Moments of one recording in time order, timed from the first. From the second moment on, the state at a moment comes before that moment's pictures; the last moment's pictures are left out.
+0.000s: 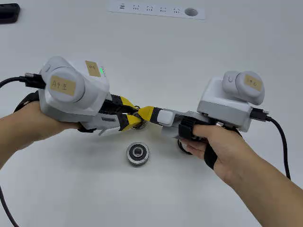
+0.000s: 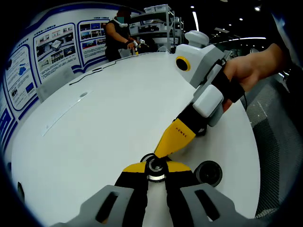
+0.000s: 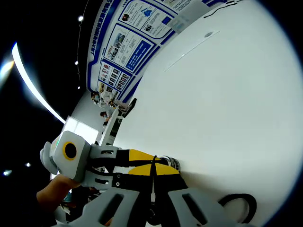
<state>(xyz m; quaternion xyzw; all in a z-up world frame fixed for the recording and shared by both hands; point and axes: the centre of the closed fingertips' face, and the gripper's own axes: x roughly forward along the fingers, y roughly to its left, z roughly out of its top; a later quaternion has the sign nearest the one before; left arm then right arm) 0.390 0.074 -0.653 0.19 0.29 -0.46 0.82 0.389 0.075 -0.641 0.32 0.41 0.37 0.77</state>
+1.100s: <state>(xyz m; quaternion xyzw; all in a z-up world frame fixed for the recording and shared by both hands) 0.388 0.117 -0.605 0.14 0.26 -0.36 0.88 0.381 0.068 -0.622 0.37 0.42 0.35 0.76</state>
